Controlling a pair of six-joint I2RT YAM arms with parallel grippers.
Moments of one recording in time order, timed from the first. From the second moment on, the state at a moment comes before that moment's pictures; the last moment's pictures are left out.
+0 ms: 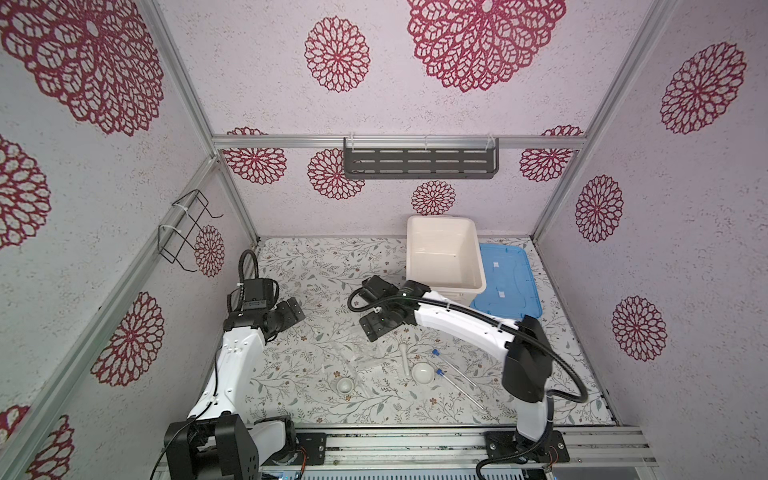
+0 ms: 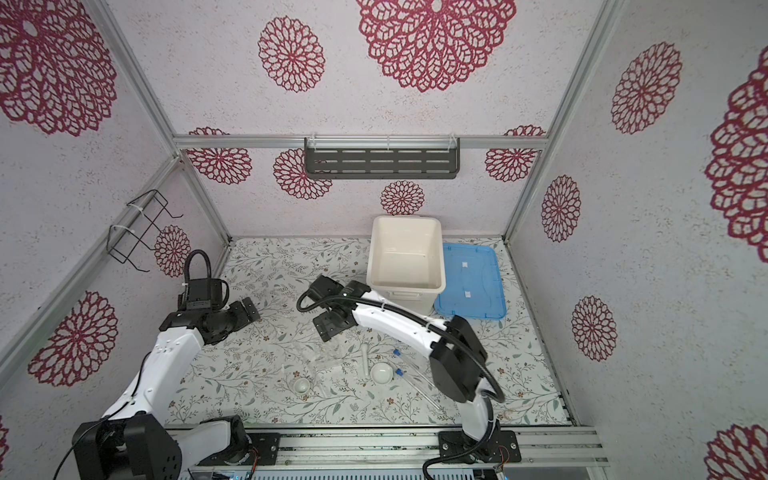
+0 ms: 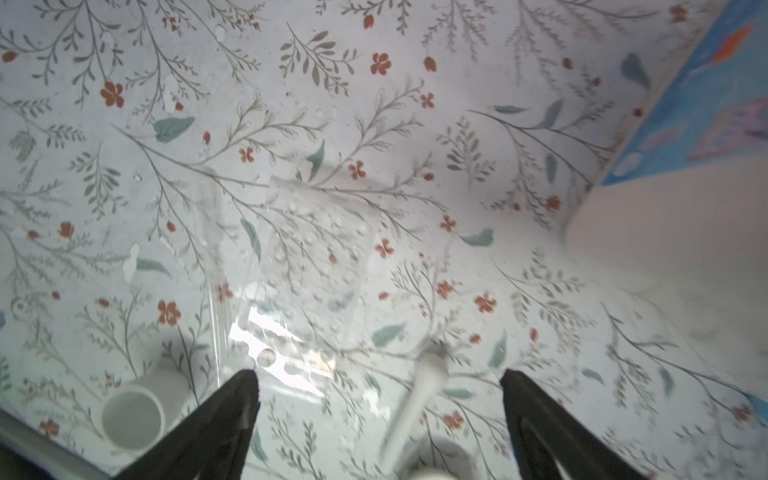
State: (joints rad) left arm 0.12 1.19 0.89 -0.70 -0.02 -0.46; right arm 1.00 1.83 1.64 -0.93 0.19 0.36
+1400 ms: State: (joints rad) left arm 0.09 1.20 0.89 -0.69 -0.01 -0.47; right arm 0.71 1.63 0.93 -0.60 0.07 0.13
